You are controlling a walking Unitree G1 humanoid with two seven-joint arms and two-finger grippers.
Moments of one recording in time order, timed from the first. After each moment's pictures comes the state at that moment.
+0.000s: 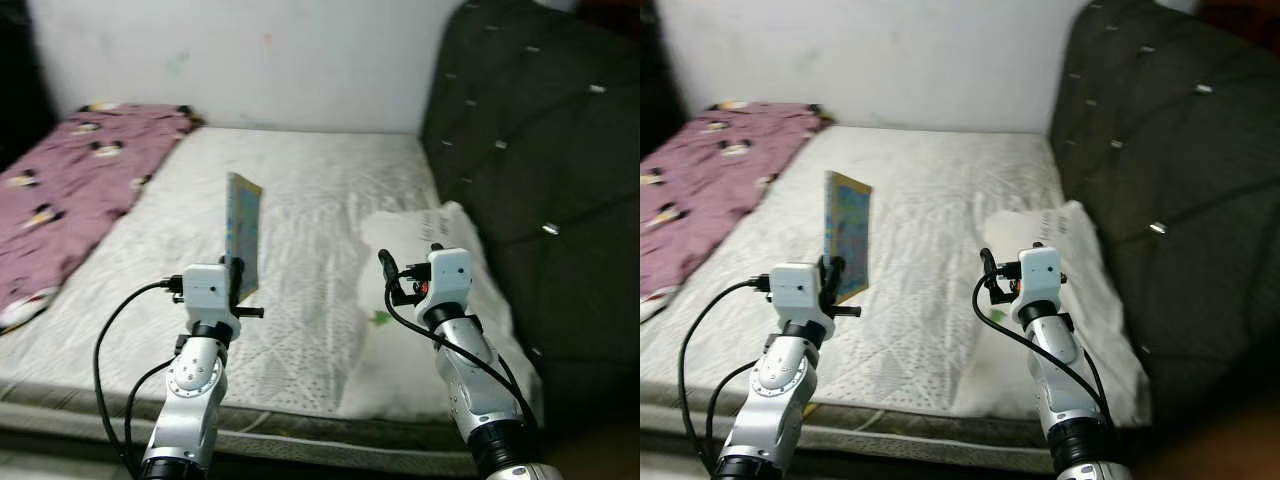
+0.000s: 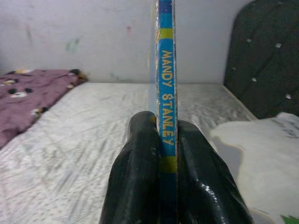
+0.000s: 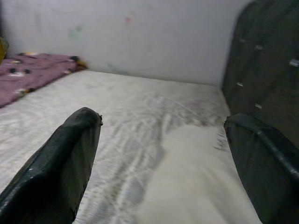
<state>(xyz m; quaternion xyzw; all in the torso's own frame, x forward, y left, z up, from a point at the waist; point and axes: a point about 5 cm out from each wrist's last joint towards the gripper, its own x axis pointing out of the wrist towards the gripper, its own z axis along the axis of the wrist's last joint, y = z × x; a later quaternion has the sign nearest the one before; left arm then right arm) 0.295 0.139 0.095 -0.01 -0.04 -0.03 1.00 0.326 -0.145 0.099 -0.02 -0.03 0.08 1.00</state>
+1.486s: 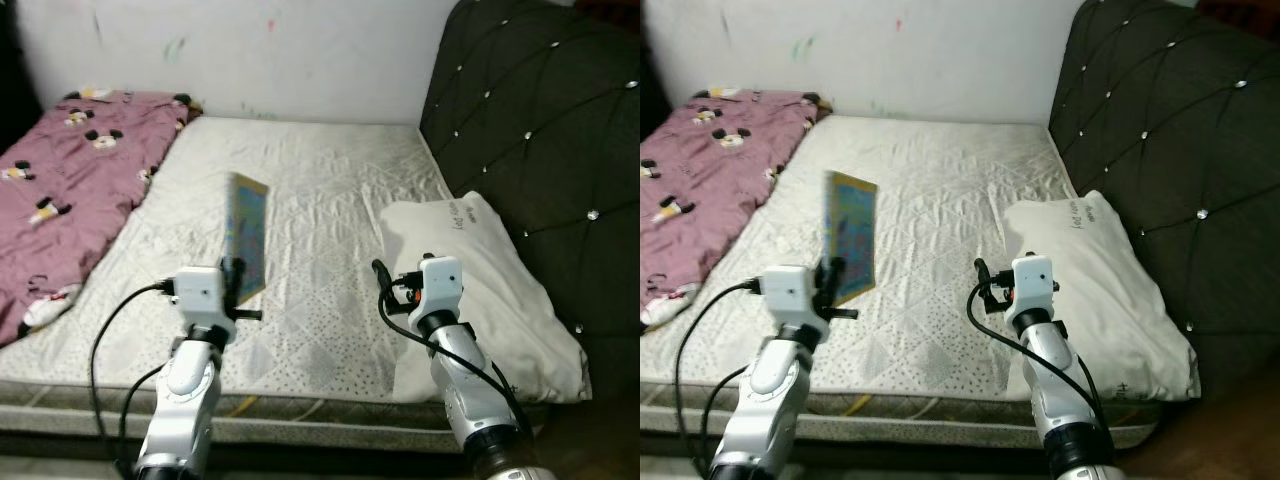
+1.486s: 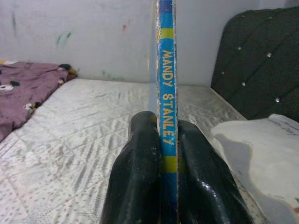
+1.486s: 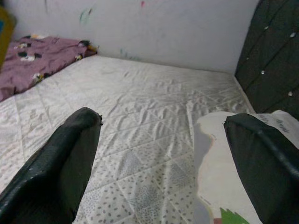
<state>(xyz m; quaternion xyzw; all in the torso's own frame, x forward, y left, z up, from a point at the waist) 0.287 0.142 0.094 -0.05 -0.04 -0.05 1.00 0.323 -0.140 0.089 -0.02 -0.01 0.09 1.00</state>
